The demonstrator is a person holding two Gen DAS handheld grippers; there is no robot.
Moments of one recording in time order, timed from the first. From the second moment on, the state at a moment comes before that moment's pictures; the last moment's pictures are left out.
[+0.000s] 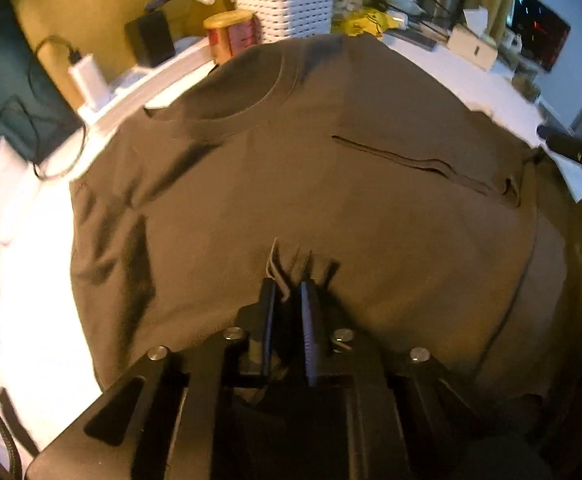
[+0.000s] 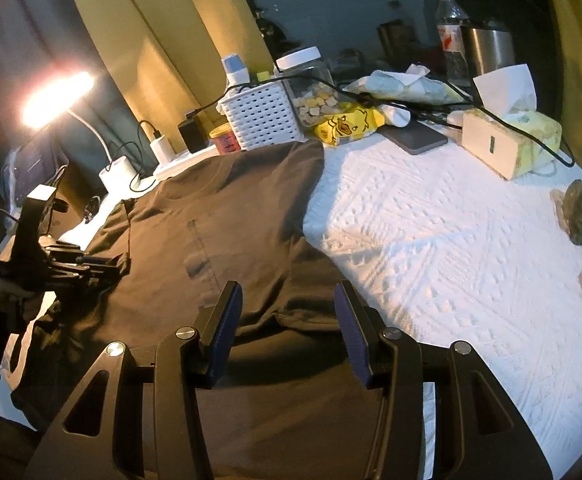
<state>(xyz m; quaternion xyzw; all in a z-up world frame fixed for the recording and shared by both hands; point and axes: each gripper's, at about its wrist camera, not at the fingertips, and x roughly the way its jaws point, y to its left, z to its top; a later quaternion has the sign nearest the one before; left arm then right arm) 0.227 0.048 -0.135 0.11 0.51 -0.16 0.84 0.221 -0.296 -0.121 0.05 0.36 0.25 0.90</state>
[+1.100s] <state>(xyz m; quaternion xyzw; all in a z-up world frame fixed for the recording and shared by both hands) 0.130 0.075 -0.119 0.03 0.46 -0.13 0.88 0.197 -0.253 -0.107 0.01 0.35 0.29 0.89</state>
